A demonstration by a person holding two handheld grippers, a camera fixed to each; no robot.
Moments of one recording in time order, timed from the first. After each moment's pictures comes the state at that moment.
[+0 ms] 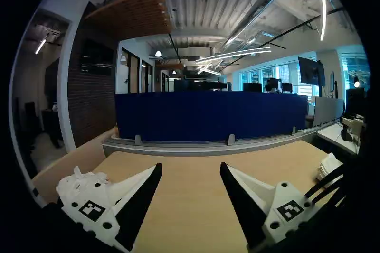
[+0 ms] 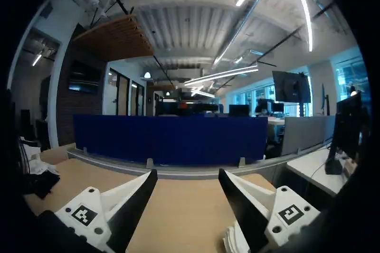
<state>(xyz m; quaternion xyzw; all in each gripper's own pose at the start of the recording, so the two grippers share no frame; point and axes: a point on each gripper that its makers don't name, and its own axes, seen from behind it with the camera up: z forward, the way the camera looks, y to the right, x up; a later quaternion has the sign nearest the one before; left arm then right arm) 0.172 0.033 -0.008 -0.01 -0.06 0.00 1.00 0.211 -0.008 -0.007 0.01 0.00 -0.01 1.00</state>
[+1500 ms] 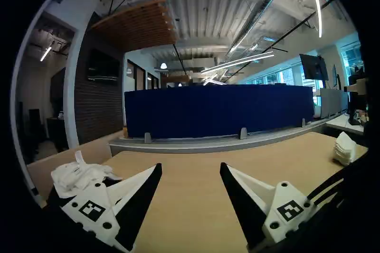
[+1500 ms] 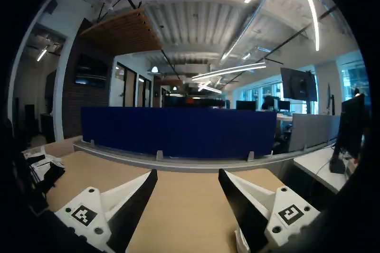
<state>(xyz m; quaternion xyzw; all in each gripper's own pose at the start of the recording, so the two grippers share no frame) 0.073 -0.002 -0.010 0.01 -0.01 0.02 1.00 0.187 -0.040 -0.011 0.03 -0.02 -0.02 1.00</state>
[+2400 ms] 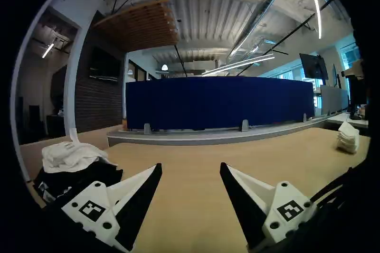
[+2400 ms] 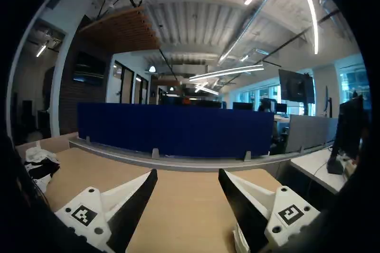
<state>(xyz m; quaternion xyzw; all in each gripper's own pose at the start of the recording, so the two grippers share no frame) 0.000 -0.005 -0.003 0.01 0.00 0.01 1.00 0.165 -0.037 -0.004 0.02 -0.02 -0.03 1.00</state>
